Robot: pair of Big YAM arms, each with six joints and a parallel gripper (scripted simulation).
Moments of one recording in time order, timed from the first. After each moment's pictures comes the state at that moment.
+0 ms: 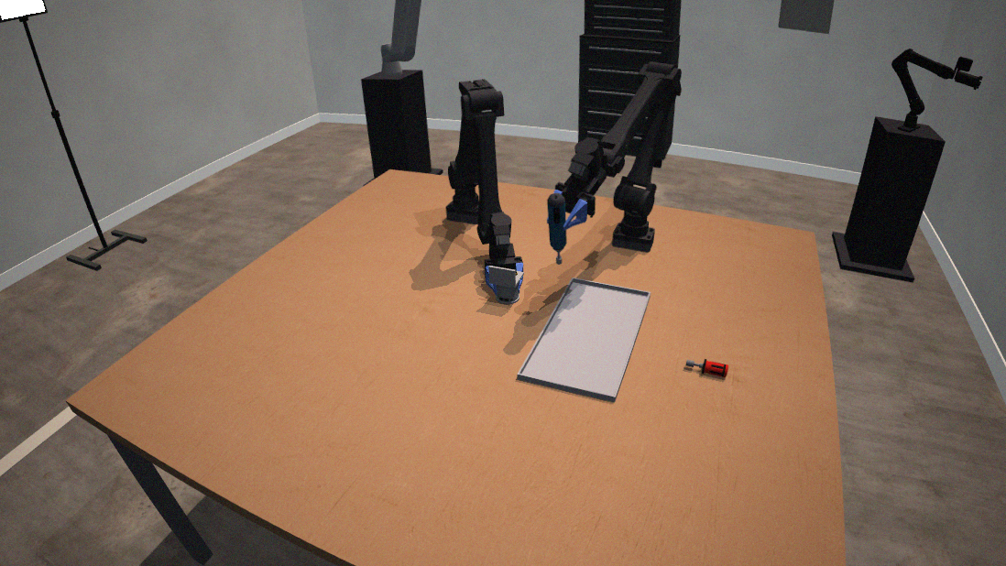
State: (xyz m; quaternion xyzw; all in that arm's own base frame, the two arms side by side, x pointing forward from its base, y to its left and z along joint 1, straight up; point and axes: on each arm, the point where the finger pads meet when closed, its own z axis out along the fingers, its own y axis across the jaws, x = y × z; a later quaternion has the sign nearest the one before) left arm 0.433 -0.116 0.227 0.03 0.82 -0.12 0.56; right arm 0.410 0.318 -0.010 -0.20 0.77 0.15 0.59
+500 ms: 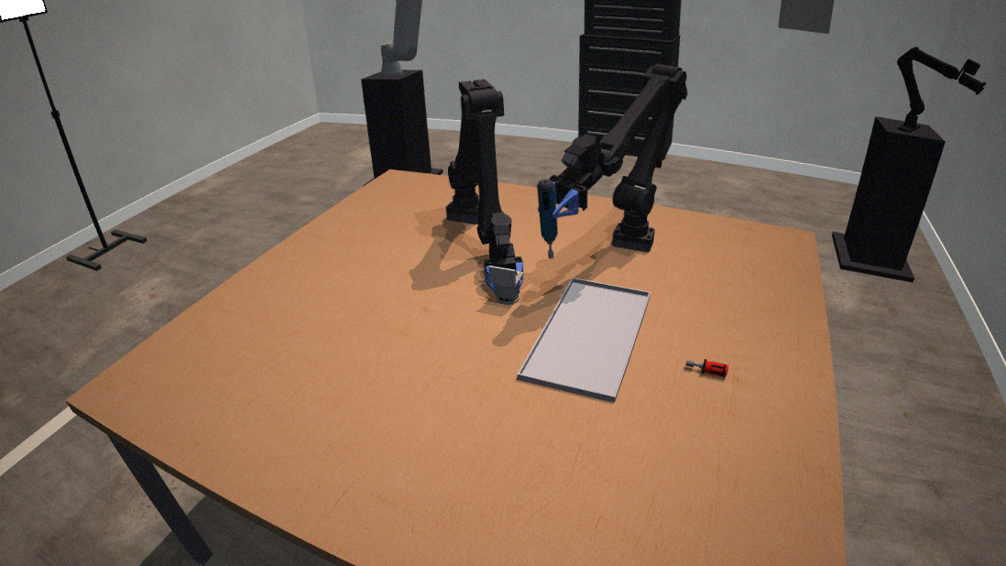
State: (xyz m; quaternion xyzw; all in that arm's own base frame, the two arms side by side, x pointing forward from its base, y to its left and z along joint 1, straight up) left arm 0.413 -0.146 0.243 0.09 0.78 -0.14 0.60; right arm 0.410 0.318 -0.010 -0.20 0.77 0.15 0.59
